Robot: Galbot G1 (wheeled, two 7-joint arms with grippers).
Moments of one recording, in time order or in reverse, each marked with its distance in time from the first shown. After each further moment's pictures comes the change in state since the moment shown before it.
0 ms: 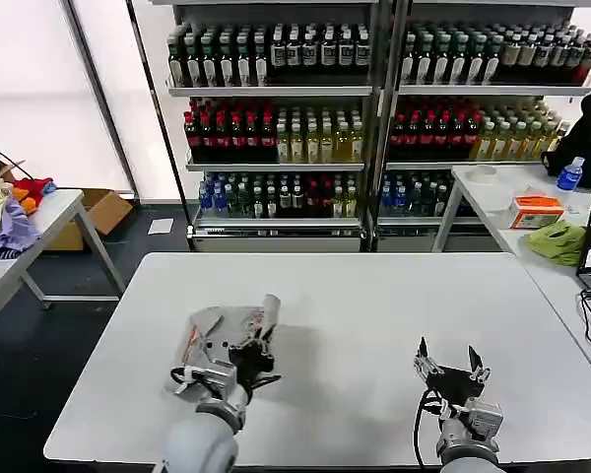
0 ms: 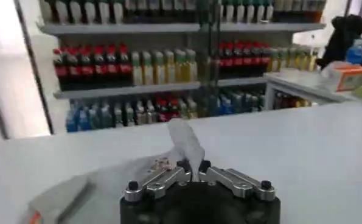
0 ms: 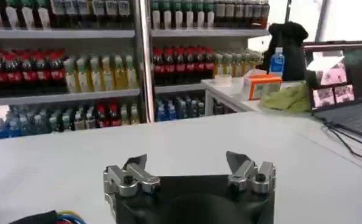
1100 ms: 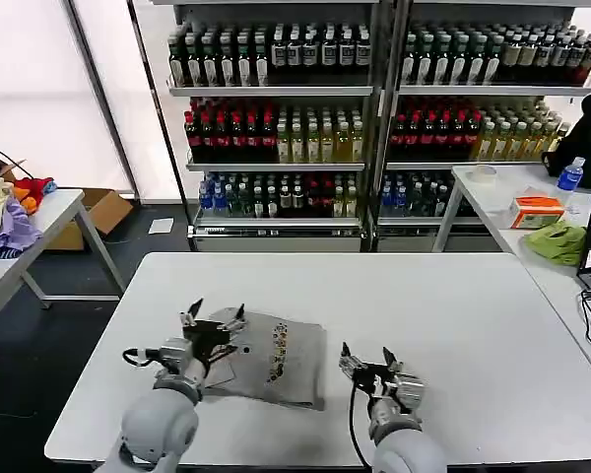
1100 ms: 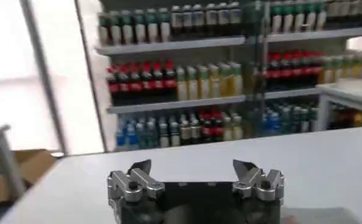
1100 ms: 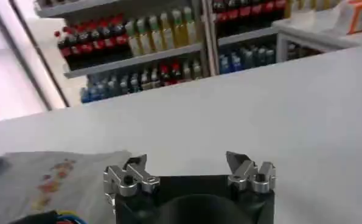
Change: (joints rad) left arm -0.051 0.104 -0.162 -0.001 -0.081 -0.004 -0.063; right arm 0.228 -0.013 -0.297 -0.160 0.261 -0.091 0.085
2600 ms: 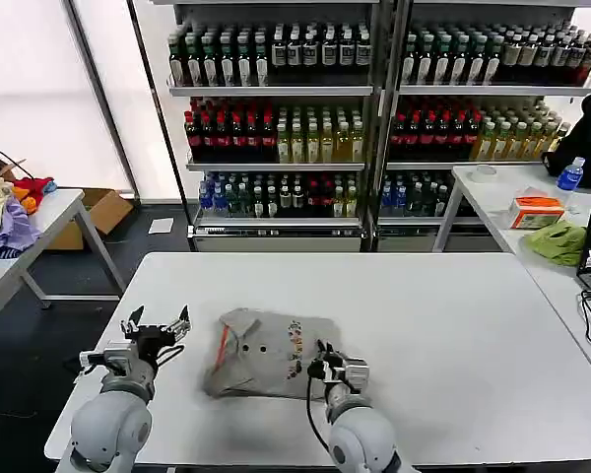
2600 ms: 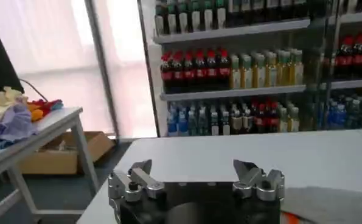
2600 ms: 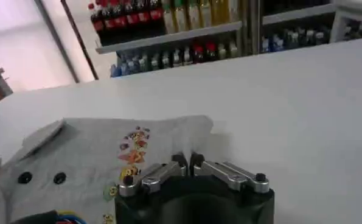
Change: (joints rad) left arm 0.058 0.048 -0.175 0.011 -0.071 0.015 -0.043; right arm 0.158 0.025 -0.116 -0.191 -0.018 0.002 -0.018
